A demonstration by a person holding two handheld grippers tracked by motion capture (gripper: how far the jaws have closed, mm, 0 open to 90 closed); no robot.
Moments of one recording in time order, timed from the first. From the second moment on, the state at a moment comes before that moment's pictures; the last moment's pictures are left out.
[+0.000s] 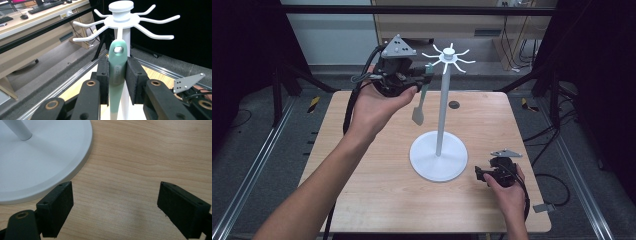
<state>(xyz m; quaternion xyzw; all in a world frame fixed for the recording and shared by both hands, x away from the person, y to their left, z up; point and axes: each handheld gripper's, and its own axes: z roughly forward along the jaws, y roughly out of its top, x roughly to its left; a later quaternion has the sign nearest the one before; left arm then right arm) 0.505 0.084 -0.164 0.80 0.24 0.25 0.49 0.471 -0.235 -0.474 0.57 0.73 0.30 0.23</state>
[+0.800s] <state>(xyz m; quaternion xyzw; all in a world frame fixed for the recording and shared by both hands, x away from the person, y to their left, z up) 0.498 0.085 -0.166 0.79 0.24 0.25 0.51 0.469 -0.235 -0.473 0.57 0.73 0.30 0.23</state>
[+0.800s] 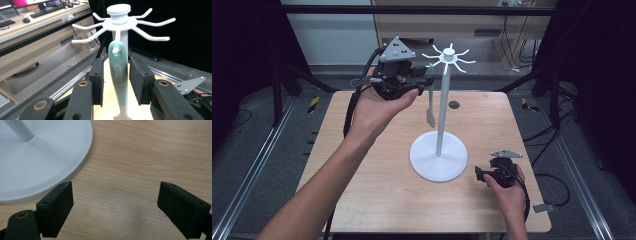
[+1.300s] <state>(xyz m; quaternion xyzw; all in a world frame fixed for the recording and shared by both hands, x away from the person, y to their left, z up) 0.482 0.095 -0.178 0.78 0.23 0.26 0.52 0.467 -0.234 -0.473 0.57 0.73 0.30 0.23</state>
